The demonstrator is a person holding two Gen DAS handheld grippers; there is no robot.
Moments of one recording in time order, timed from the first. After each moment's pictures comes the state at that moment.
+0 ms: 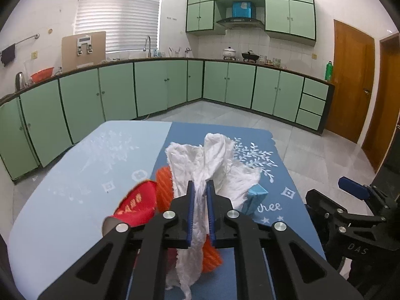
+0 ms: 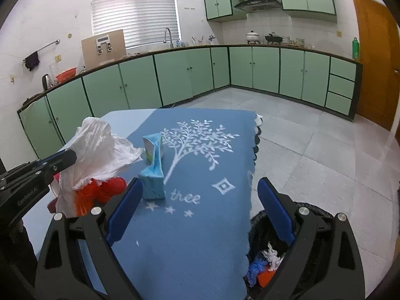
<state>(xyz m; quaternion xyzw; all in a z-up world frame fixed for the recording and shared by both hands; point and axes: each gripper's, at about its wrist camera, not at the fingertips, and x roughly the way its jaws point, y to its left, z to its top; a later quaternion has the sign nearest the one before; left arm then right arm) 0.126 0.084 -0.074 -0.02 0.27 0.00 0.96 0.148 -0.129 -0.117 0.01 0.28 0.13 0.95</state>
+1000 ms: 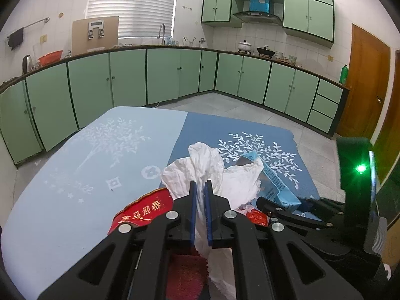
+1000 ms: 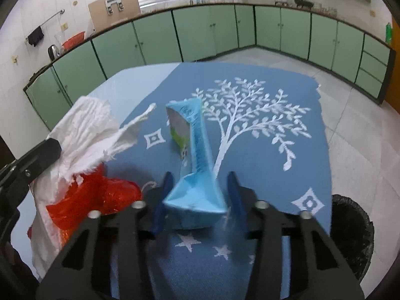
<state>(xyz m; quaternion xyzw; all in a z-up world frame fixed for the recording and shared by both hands) 0.164 0.113 -0.090 -0.05 0.30 0.02 0.95 0.231 -0.055 -0.164 -0.01 0.41 0.19 0.89</state>
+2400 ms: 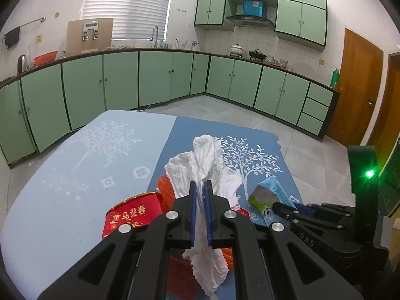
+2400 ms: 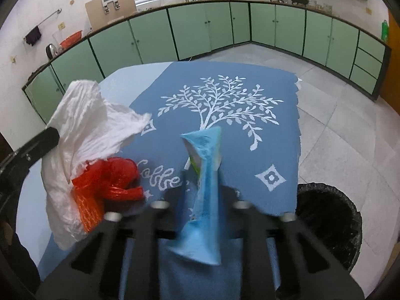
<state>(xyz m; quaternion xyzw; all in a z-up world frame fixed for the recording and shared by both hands) 0.144 0.104 -0.075 -0.06 0.29 0.00 0.96 0.208 -0.089 -0.142 -0.02 0.42 0.18 0.89</state>
